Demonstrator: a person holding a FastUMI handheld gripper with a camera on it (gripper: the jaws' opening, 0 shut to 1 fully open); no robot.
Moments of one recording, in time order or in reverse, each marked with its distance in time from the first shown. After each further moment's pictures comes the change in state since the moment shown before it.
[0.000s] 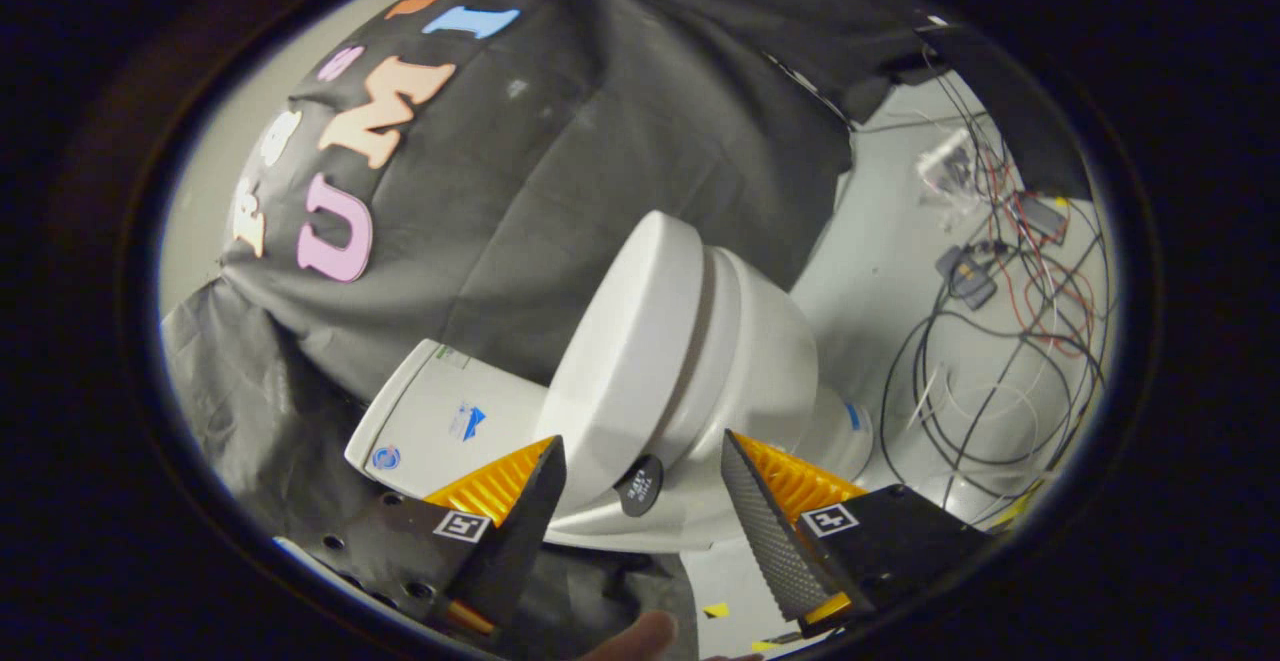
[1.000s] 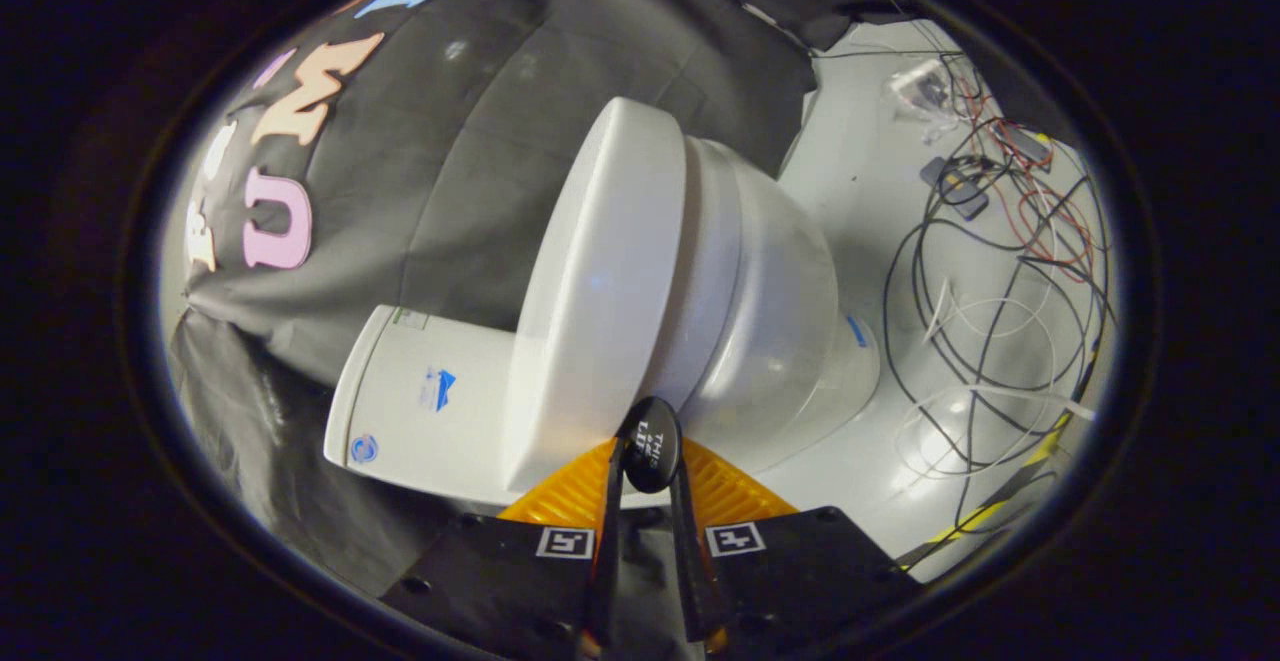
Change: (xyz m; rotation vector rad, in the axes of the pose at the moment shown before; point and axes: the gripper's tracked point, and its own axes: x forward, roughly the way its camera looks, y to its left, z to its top) arm 0.048 0.002 -0.040 0.137 0.137 -0.110
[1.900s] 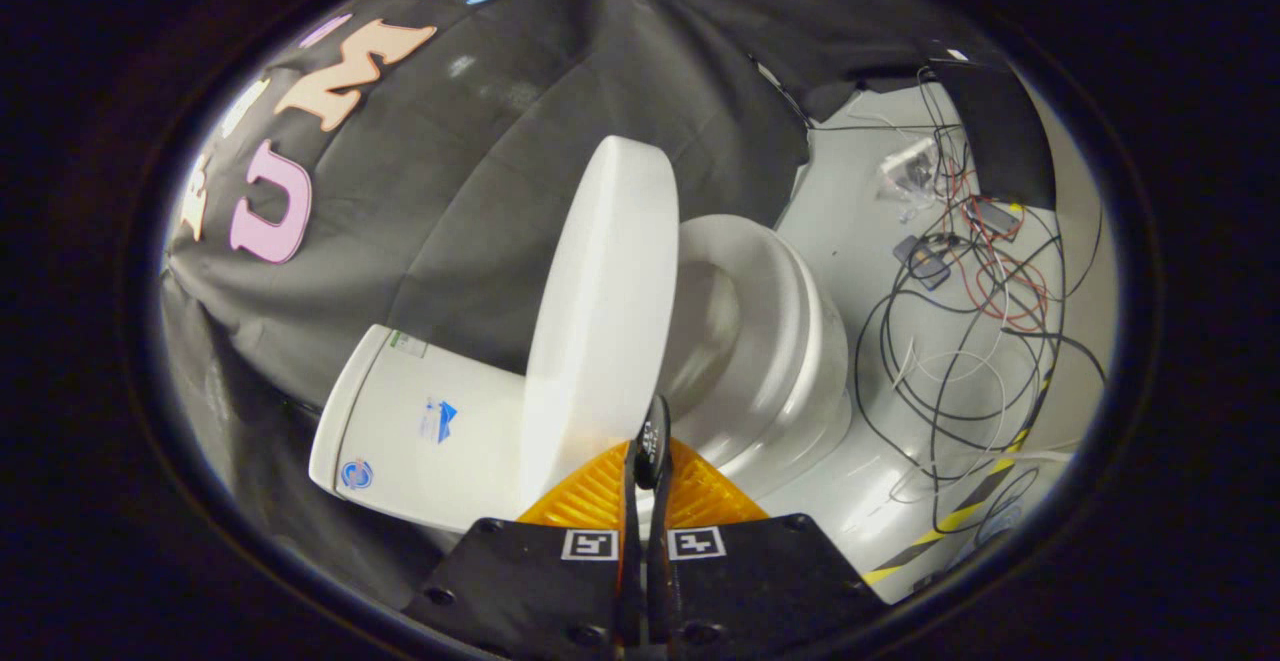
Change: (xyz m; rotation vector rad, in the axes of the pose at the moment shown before) arm -0.042 0.076 0.017 -0.177 -0.171 -0.137
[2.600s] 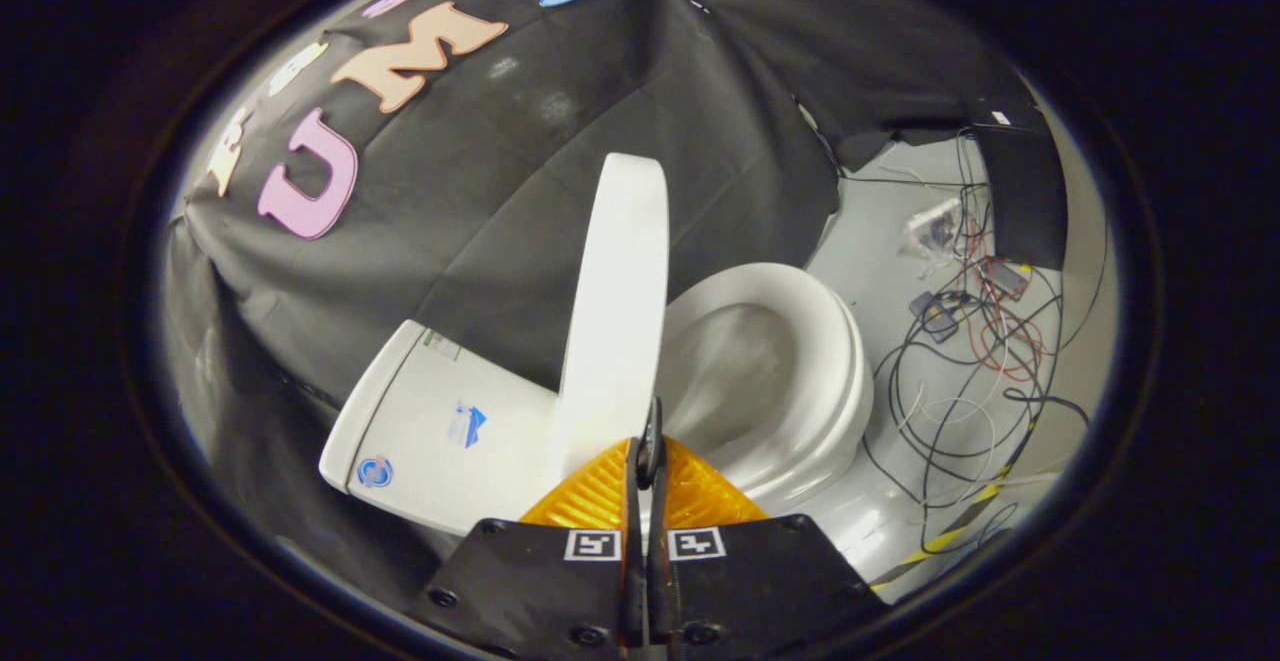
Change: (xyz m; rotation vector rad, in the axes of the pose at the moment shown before) arm -0.015 0.058 0.015 -0.095 -0.089 0.015
